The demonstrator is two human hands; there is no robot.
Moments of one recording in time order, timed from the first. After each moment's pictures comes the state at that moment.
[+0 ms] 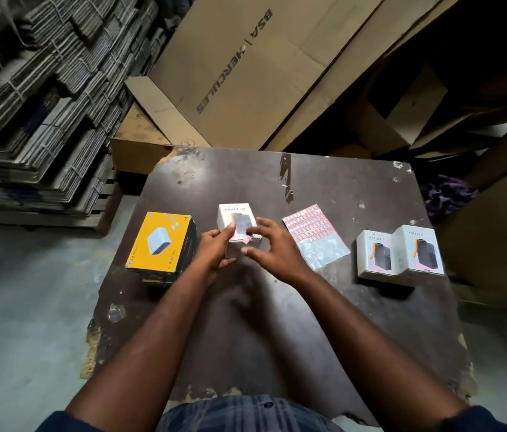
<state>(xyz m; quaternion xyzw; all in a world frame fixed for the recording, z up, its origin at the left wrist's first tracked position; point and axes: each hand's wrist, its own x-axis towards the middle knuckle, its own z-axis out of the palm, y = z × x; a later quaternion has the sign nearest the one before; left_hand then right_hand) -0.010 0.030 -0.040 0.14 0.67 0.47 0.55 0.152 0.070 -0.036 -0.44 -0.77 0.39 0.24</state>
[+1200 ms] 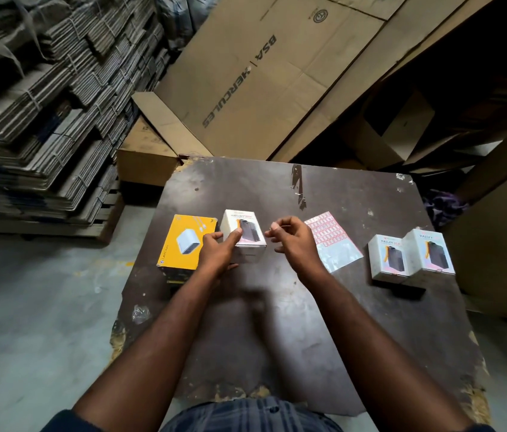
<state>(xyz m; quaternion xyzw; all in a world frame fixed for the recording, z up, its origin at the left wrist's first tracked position) -0.057 -0.006 -0.029 0.19 0.70 0.48 0.50 0.105 0.033 0.013 -0.52 -0.53 0.56 0.37</state>
